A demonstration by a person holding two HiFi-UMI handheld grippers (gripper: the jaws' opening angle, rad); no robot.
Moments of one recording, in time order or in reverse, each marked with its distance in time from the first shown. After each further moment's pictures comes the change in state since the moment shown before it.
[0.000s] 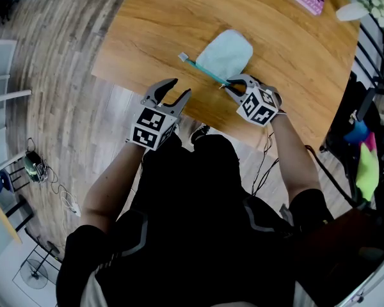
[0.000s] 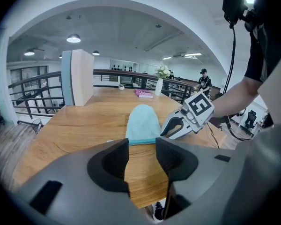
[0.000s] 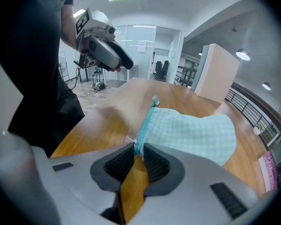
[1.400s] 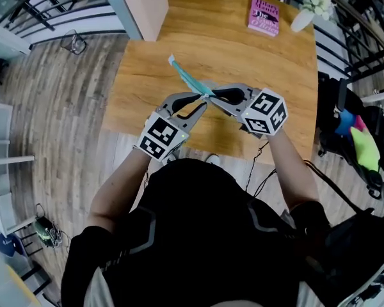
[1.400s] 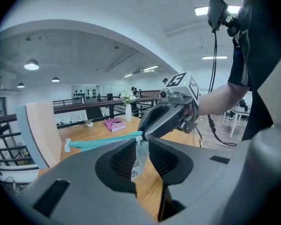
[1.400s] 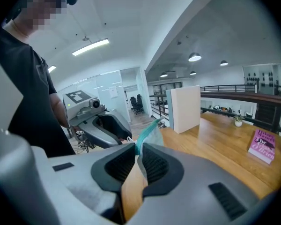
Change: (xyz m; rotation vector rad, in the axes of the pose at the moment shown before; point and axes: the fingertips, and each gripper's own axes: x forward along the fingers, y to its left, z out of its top) left arm -0.046 -0.038 0.138 0.375 -0.238 -0.338; right arm -0.146 -0.049 0.187 0.466 -0.459 -0.105
